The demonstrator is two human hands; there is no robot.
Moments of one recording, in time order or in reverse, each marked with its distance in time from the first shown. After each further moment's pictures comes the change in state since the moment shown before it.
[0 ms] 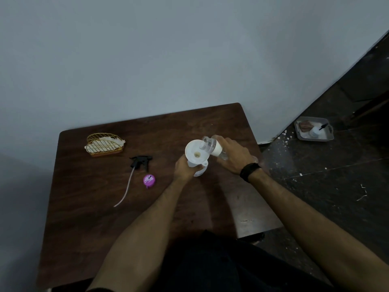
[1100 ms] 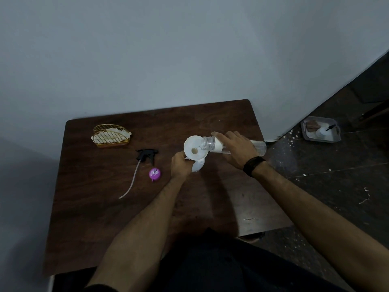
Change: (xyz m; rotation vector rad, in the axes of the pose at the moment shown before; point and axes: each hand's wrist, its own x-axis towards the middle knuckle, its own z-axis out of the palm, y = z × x) left_hand -0.006 -0.006 -0.022 -0.010 0.224 0.042; right_hand 0.016 -0.017 -0.005 -0.252 -0.061 -0.085
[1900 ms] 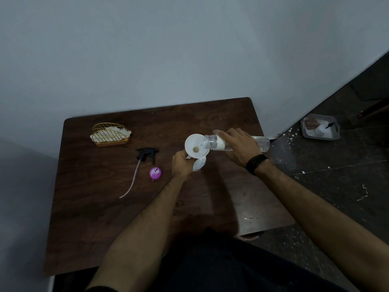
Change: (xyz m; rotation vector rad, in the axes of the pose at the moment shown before) left_hand 0.001 0.001 -0.004 -0.037 -0.047 -0.045; right_hand 0.004 0.002 0.000 -0.036 0.022 -0.002
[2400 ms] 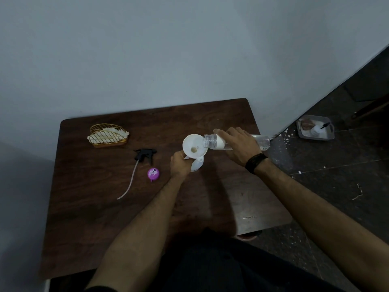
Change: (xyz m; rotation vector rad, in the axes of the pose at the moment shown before) left_hand -0.003 0.001 -0.002 -0.048 -0.001 0.025; right_hand -0.003 0.001 -0.007 -0.030 0.040 -0.006
